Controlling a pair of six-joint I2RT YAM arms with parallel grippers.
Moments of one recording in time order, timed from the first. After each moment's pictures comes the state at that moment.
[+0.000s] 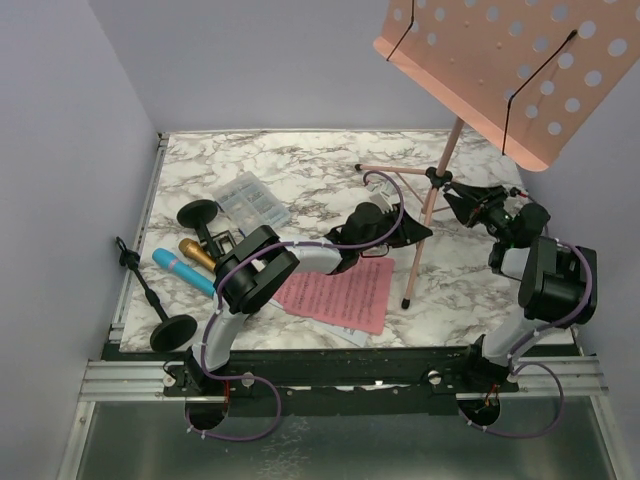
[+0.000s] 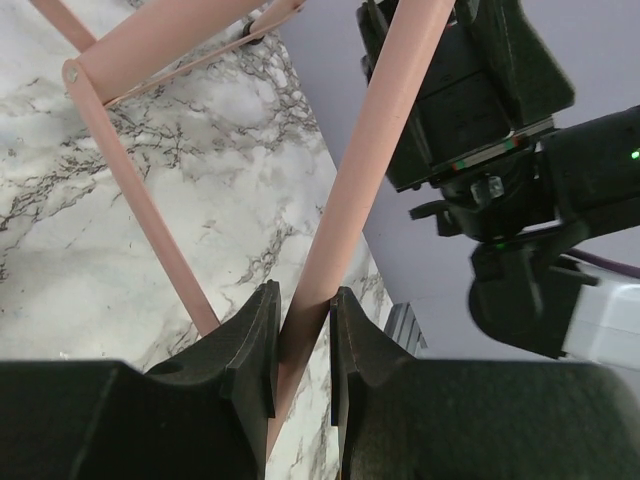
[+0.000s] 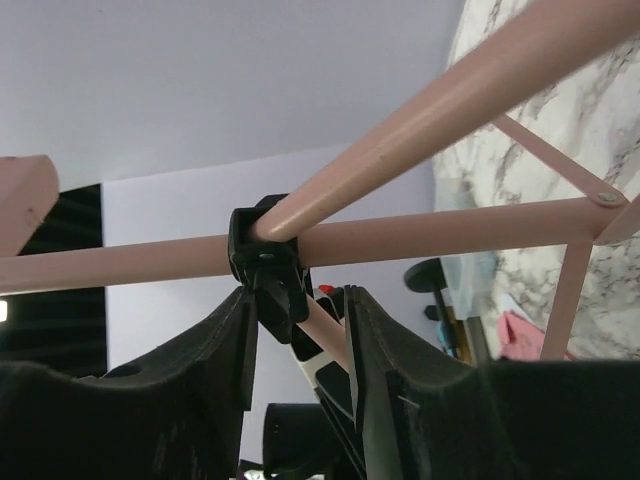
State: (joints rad) left arm -0.90 2.13 1.29 0.71 0.19 -1.03; right arm -0.34 1.64 0.60 1.02 -0.90 1.63
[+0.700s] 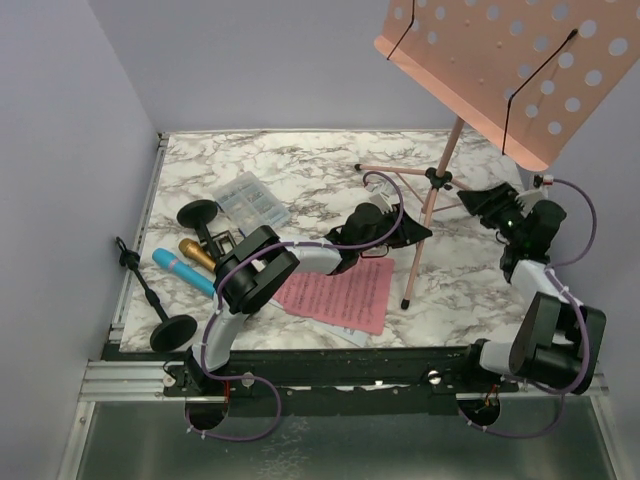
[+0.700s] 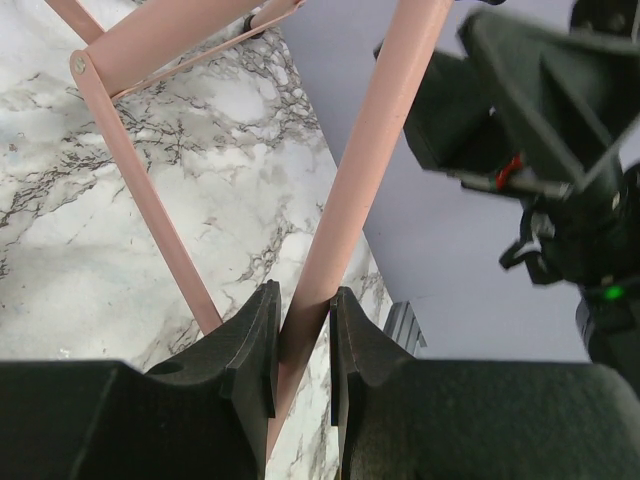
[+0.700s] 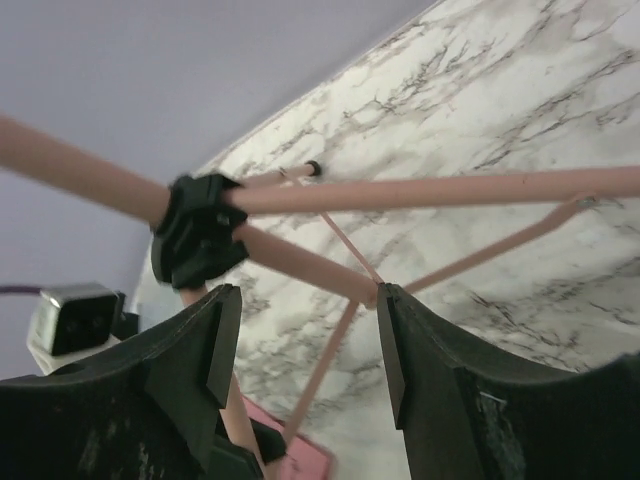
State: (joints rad) left arm -0.90 2.13 1.28 0.71 0.19 -1.03; right arm -0.35 1.33 0.62 0.55 -0.68 0.75
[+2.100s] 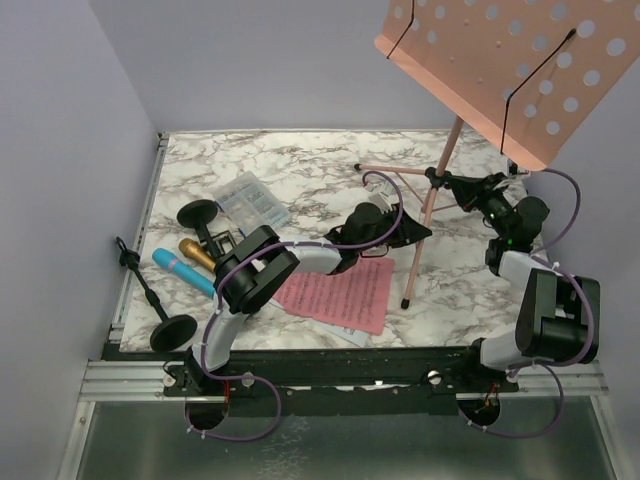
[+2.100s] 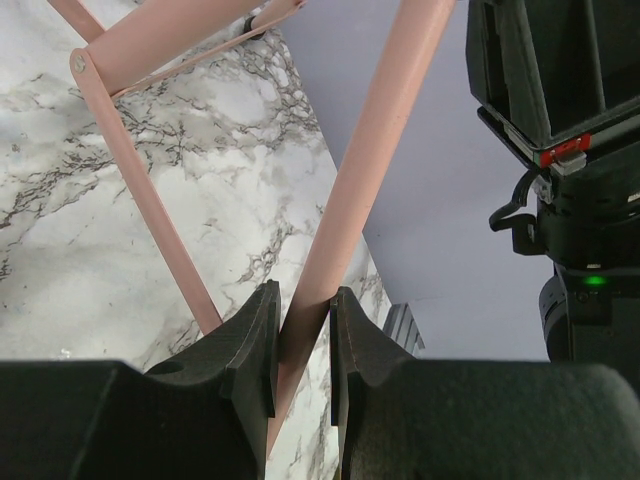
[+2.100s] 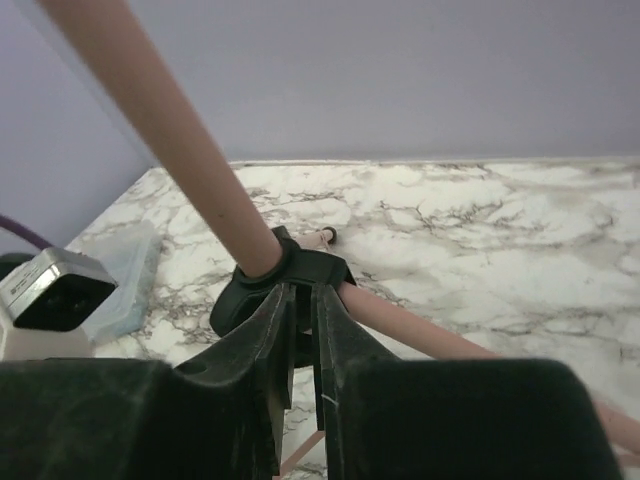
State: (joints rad) left arm -0.90 2.13 1.28 0.72 0.19 -1.04; right arm -0.22 1.44 0.58 1.07 -0.72 0.41
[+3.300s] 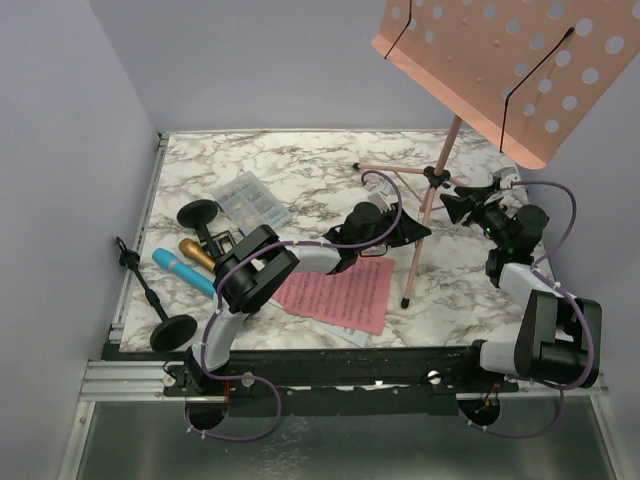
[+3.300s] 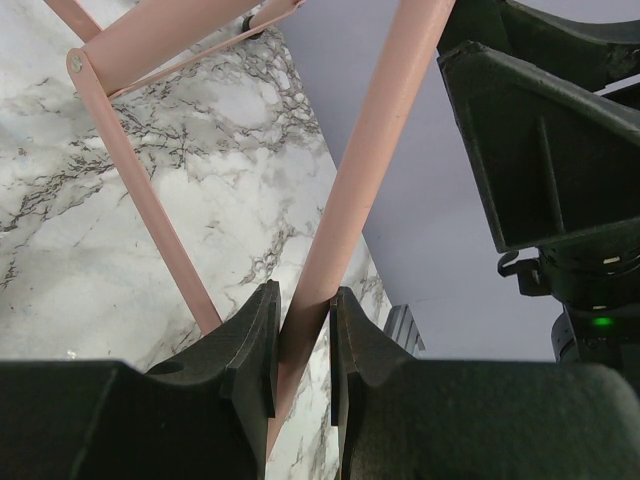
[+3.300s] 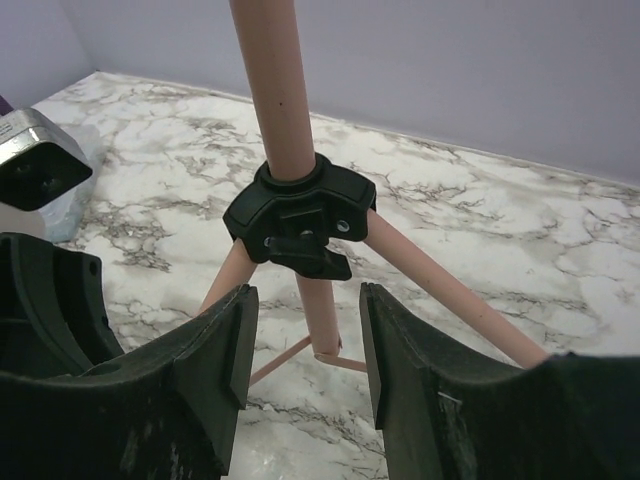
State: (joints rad) left arm -0.89 2.13 1.28 0.73 0.19 -1.04; right arm -0.22 1.31 0.51 0.87 -0.75 0.10
